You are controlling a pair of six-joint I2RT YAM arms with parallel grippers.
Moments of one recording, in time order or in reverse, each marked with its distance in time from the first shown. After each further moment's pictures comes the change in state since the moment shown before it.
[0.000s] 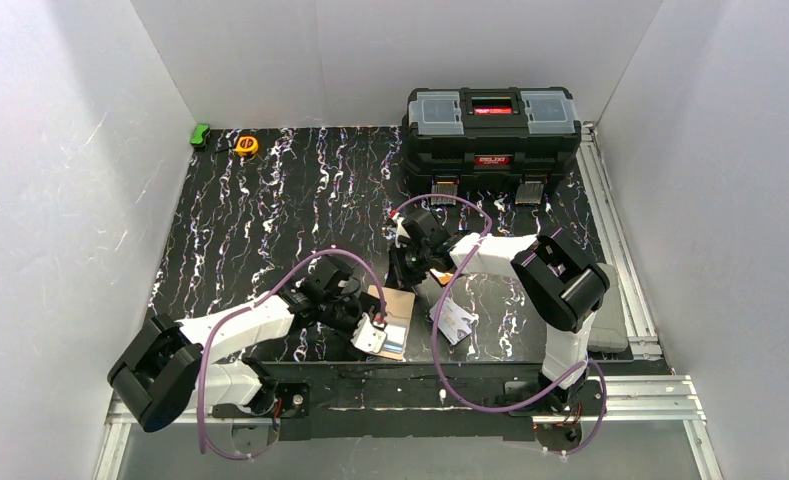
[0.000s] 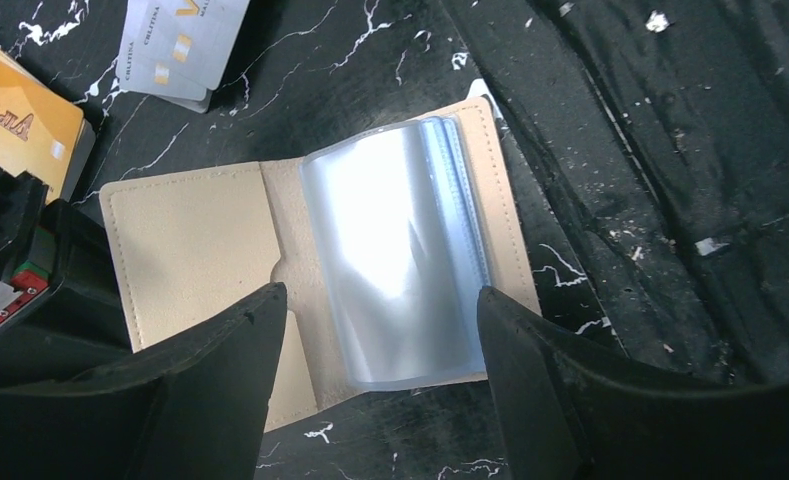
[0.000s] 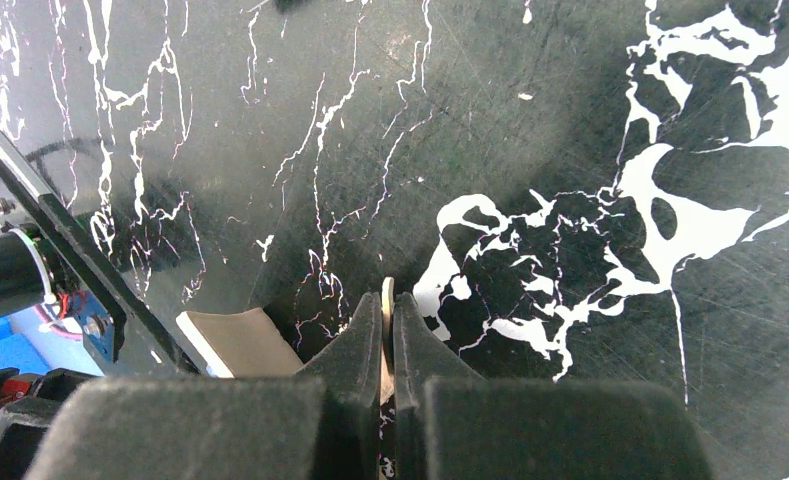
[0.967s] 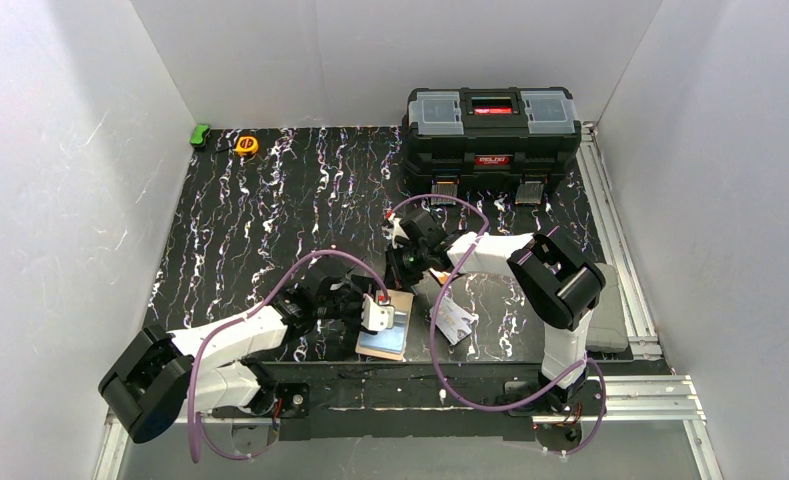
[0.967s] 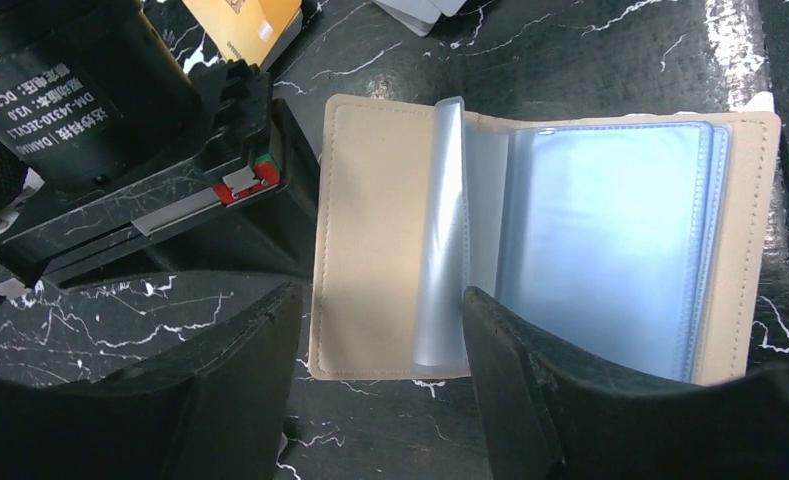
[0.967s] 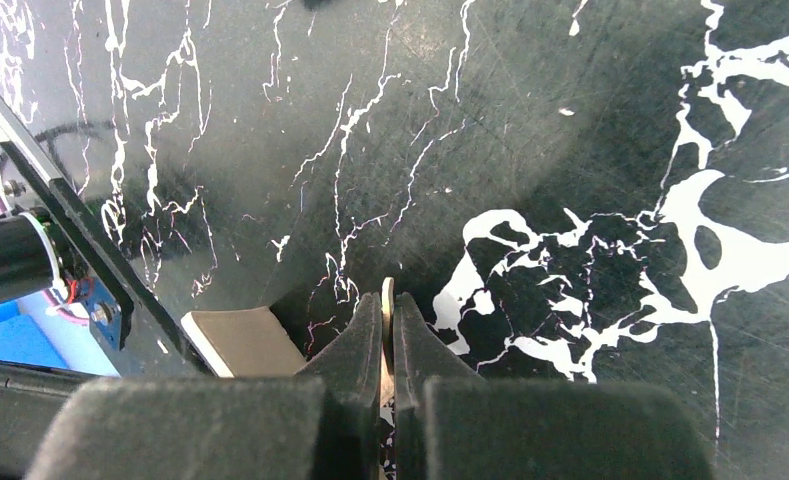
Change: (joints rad) left arm -0.018 -0.072 -0.090 0.360 -0.278 -0.286; right arm 0.003 0.023 0.020 0.003 -0.037 -0.013
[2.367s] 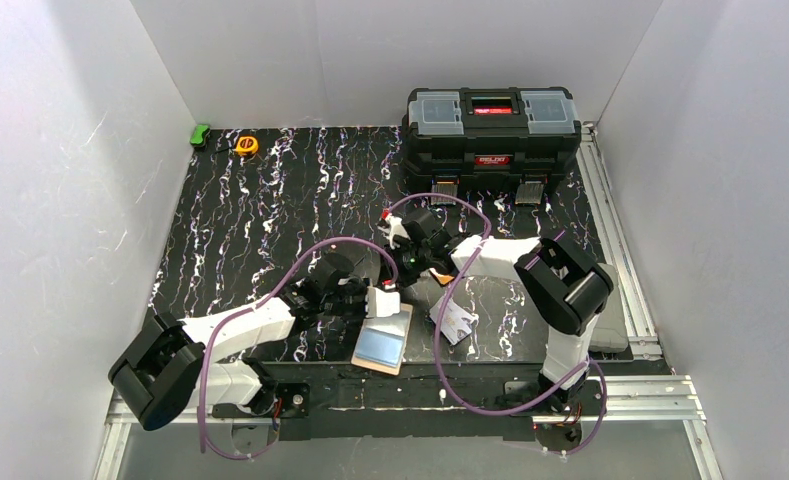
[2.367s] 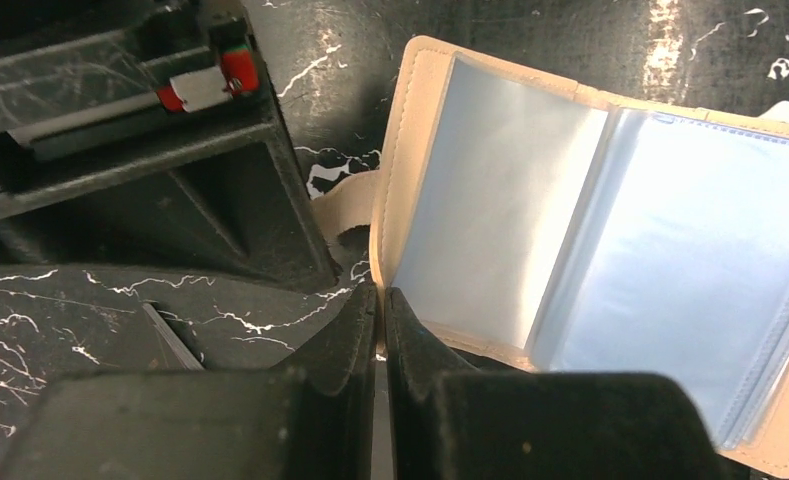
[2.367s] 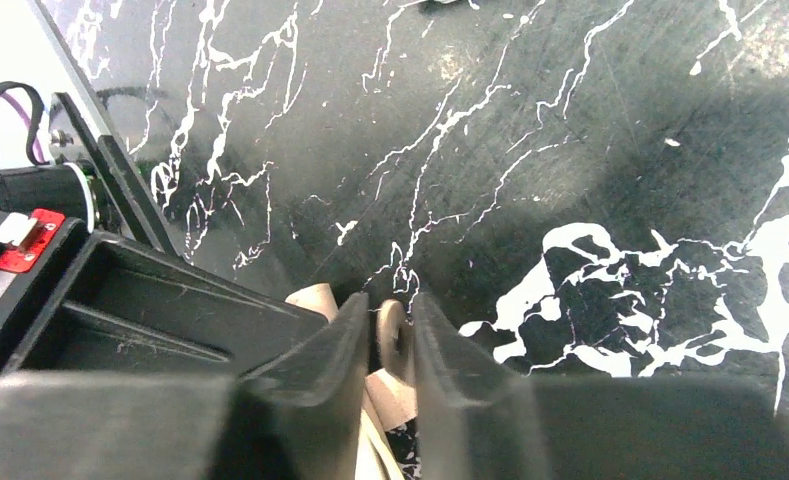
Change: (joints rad) left arm 0.000 0.080 0.062 -0.087 -0.086 -0.179; right arm 0.008 -0.045 -0.041 0.088 -0.088 -0.062
